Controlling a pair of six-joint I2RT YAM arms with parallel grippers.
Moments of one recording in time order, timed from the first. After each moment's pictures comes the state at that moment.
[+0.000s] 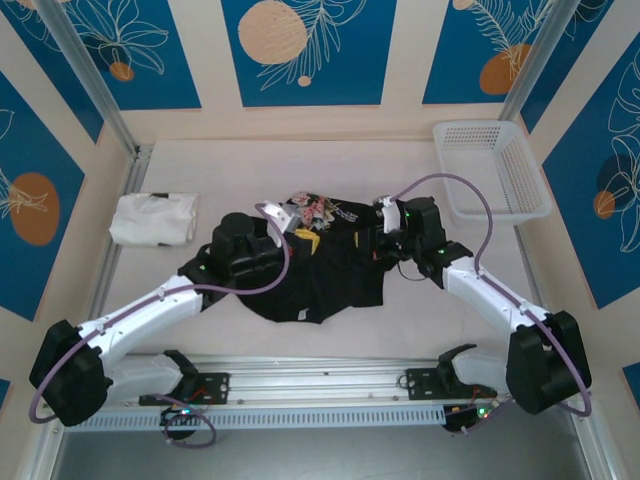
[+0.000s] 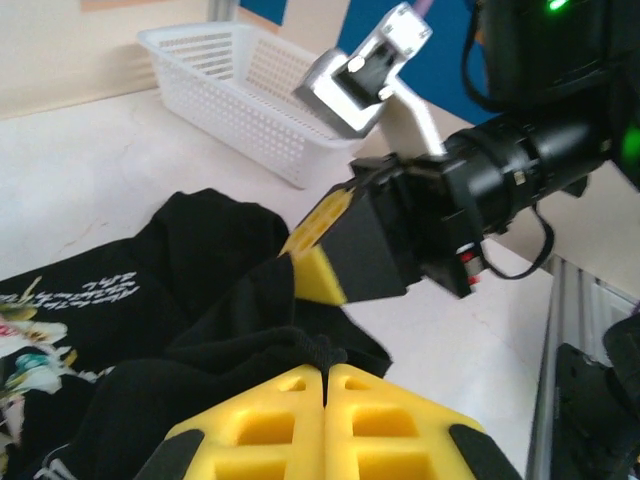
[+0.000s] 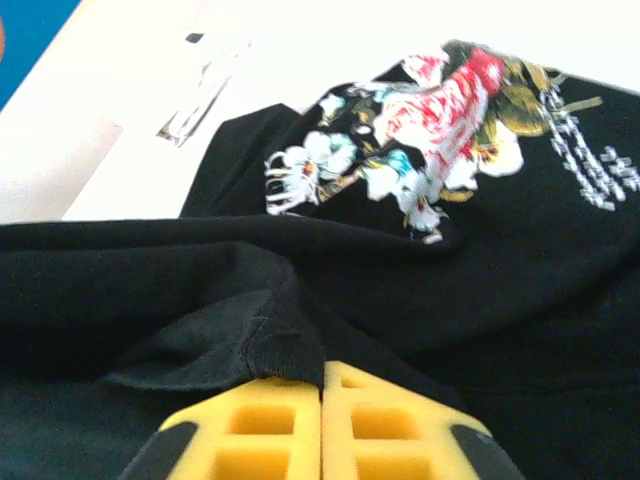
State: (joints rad) left arm -0.70 1.16 0.76 0.14 0.38 -0.20; right arm 0.36 1.20 0.73 -0.12 -0.53 0.28
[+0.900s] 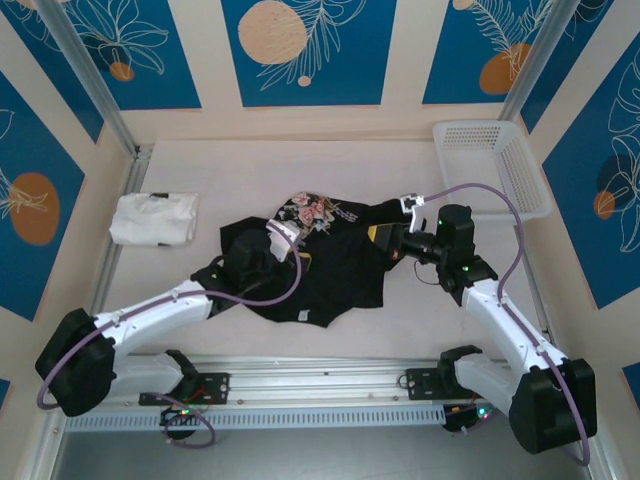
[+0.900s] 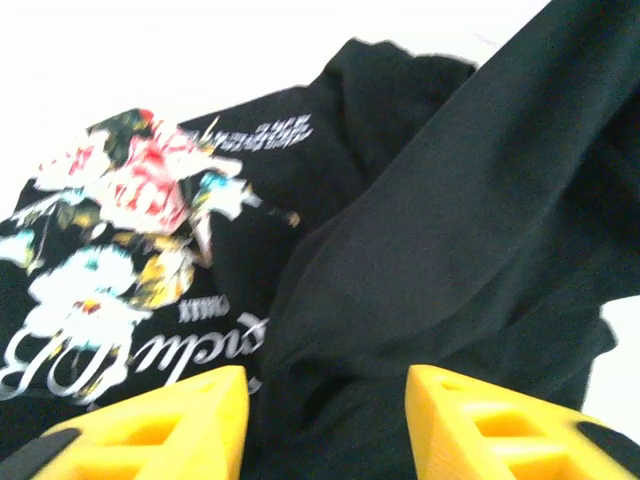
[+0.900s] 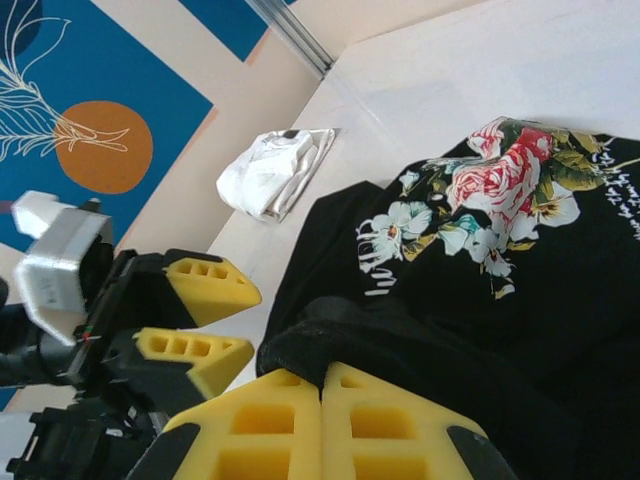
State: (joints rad) left arm -0.79 1.21 0.68 0.04 0.01 -0.09; right arm 0.22 1.00 0.63 0.01 -0.74 0.49
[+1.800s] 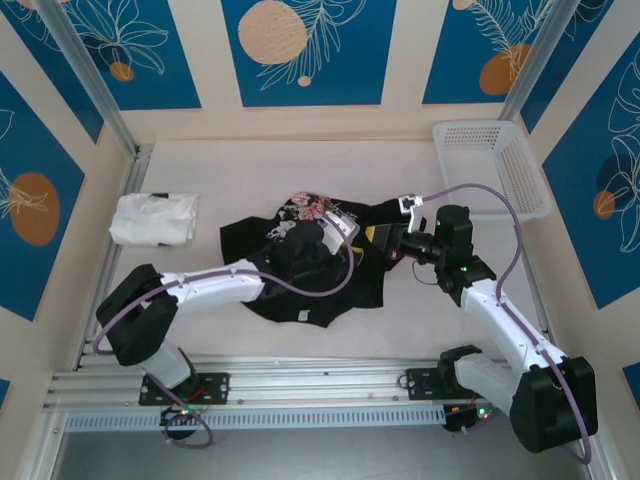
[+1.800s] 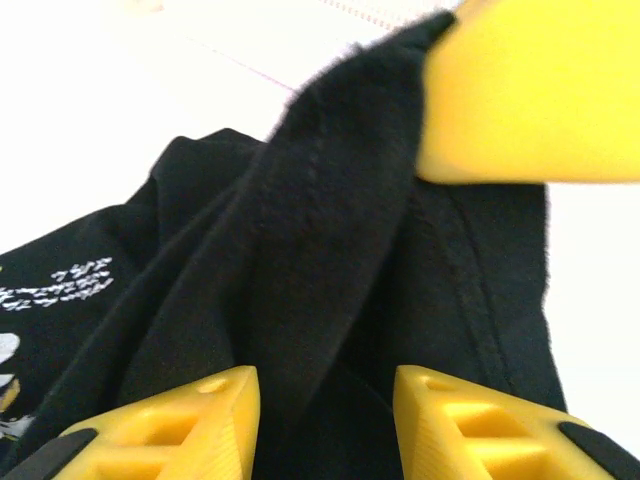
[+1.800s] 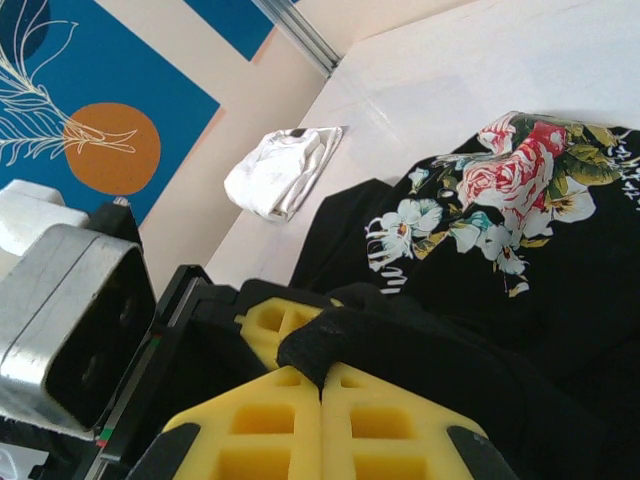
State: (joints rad) left arm -0.93 1.59 0.96 0.22 0.07 -0.11; right arm 0.24 1.00 0.62 0.03 -0.74 0.52
